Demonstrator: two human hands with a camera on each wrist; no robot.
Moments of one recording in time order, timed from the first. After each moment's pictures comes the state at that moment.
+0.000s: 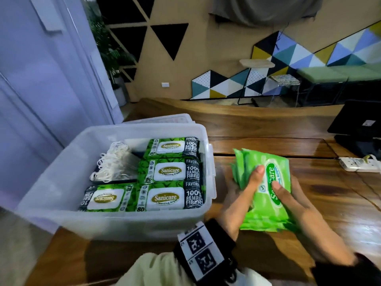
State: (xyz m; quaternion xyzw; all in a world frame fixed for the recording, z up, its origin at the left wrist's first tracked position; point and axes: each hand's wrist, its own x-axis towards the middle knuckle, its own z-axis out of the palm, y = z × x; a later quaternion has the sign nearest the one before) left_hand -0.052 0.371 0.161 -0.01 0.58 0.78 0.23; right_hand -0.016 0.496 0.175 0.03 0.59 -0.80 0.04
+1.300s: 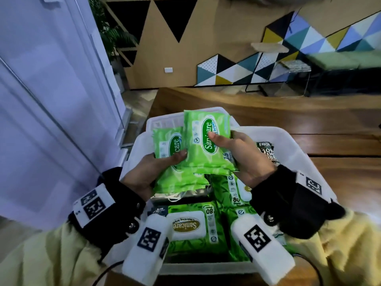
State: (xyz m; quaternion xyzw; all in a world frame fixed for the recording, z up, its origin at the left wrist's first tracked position) left_hand -0.193 -0.017 0.195 -0.11 0.60 0.77 0.20; right_hand -0.204 0.164 0.214 0.11 0.60 -0.78 0.11
